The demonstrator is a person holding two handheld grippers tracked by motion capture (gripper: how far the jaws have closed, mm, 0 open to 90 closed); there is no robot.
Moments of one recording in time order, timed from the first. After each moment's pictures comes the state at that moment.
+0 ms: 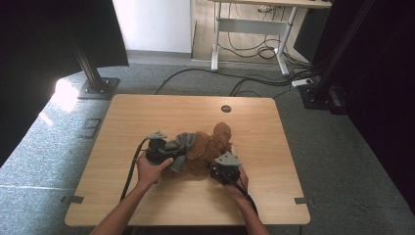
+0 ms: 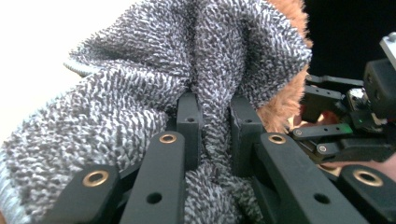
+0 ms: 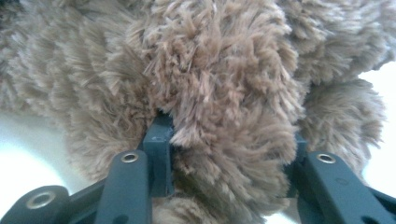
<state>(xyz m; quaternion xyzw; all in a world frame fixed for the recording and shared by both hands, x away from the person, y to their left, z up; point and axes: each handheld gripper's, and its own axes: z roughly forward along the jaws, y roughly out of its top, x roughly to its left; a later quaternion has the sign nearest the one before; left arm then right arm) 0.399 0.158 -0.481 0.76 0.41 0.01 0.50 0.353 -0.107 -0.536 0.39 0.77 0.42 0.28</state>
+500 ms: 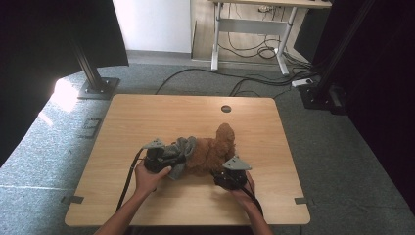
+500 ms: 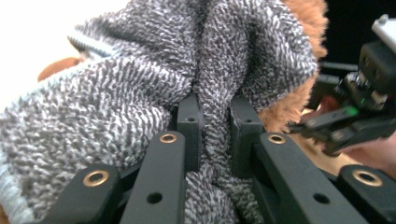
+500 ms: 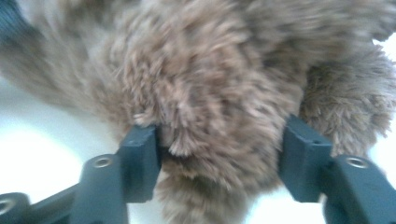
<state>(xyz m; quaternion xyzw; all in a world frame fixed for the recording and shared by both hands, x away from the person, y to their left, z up) 0.362 0.165 -0.494 0.76 0.39 0.01 0.52 0.331 -0.133 -0.530 0.38 0.77 0.45 0.23</state>
